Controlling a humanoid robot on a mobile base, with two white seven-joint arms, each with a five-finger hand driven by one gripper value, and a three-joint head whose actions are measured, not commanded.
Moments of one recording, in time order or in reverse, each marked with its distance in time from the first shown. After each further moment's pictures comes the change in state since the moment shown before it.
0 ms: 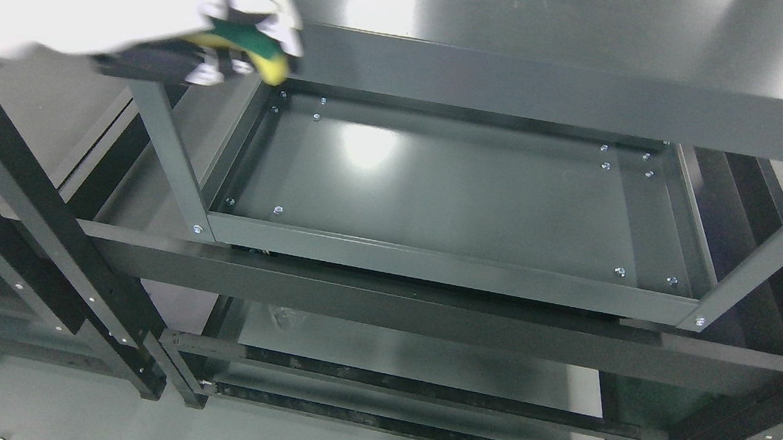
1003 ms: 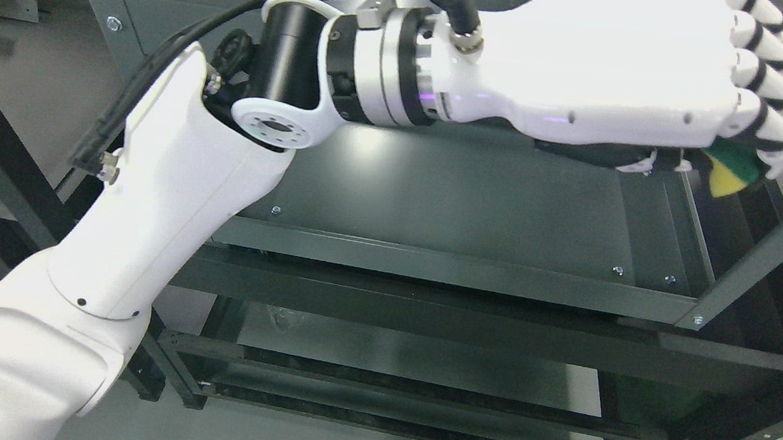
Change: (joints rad) left arm -0.269 -0.317 -0.587 0.215 -0.303 0.003 0.607; right arm 0.000 0.000 0.000 0.000 0.000 0.000 -0.002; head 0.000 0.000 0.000
